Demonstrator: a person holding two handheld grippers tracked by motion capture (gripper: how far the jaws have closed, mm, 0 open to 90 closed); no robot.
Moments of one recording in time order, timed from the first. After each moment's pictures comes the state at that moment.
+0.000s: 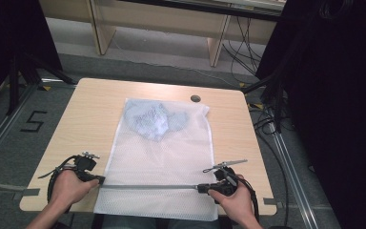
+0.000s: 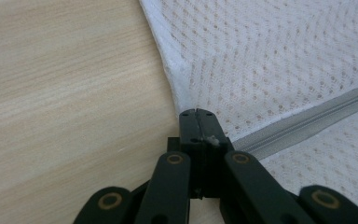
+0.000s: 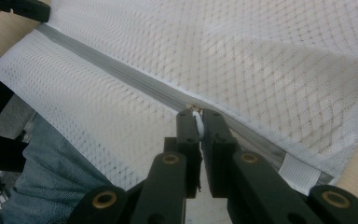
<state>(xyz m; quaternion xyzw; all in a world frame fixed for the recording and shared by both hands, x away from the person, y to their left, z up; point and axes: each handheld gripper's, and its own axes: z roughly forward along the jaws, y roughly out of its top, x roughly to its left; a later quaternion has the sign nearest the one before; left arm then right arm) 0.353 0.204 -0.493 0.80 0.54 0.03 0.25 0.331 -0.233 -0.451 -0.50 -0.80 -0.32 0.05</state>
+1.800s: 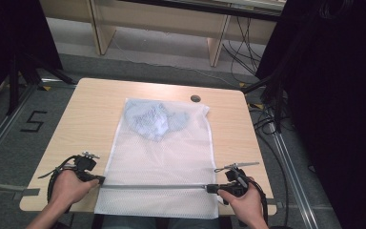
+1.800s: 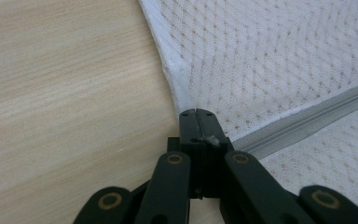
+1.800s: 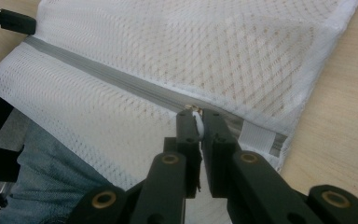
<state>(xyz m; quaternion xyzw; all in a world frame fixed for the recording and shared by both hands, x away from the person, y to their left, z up) 0.353 0.204 -0.493 0.80 0.54 0.03 0.25 0.330 -0.263 -0.454 -0.52 -0.79 -0.33 0.04</state>
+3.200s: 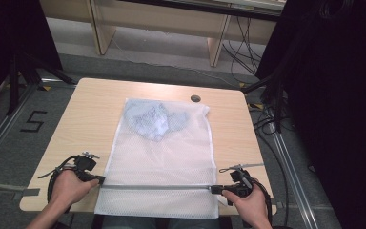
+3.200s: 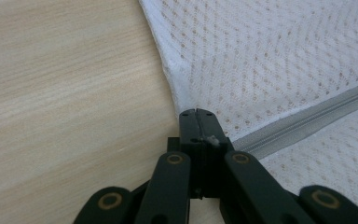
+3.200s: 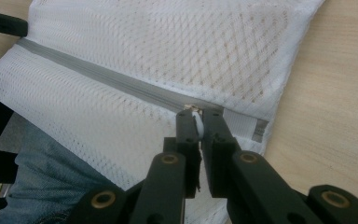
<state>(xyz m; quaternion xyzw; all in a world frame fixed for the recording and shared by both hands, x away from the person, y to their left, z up) 0.353 0.204 -0.493 0.80 0.54 0.03 0.25 0.328 -0.276 -0.455 -0.54 -0.78 -0.33 0.04</state>
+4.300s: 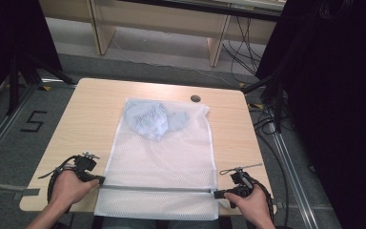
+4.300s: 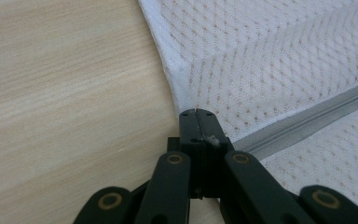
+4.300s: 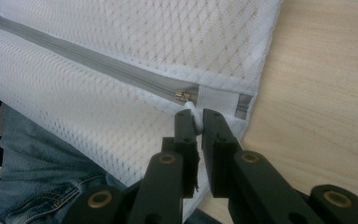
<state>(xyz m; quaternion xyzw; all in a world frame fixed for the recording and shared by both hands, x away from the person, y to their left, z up) 0.351 0.201 -0.493 0.79 0.56 0.03 0.25 0.332 -0.283 -0.468 -0.57 -0.77 -0.27 0.08</state>
